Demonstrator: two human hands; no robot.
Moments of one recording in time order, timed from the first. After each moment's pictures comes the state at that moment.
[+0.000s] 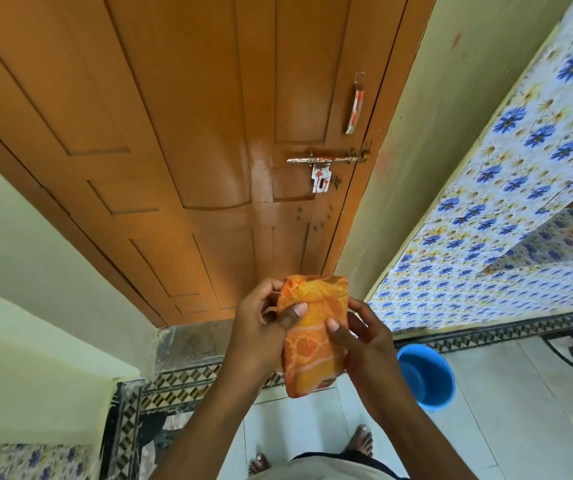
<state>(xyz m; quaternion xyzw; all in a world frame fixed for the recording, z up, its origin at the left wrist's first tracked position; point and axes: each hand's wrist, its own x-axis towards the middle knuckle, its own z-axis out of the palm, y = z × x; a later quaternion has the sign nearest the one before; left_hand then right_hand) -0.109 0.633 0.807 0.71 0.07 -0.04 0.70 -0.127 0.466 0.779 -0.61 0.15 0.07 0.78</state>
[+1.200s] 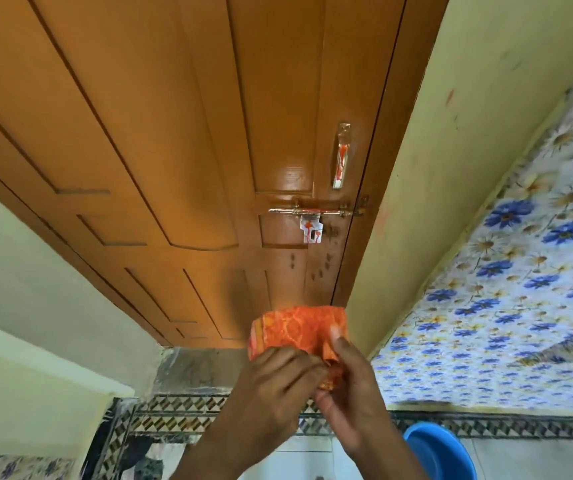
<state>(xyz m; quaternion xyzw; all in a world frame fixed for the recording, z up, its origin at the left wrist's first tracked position) -0.021 0.520 0.774 0.89 -0.31 0.26 0.21 0.013 0.374 0.785 -0.30 0.17 0.24 0.91</state>
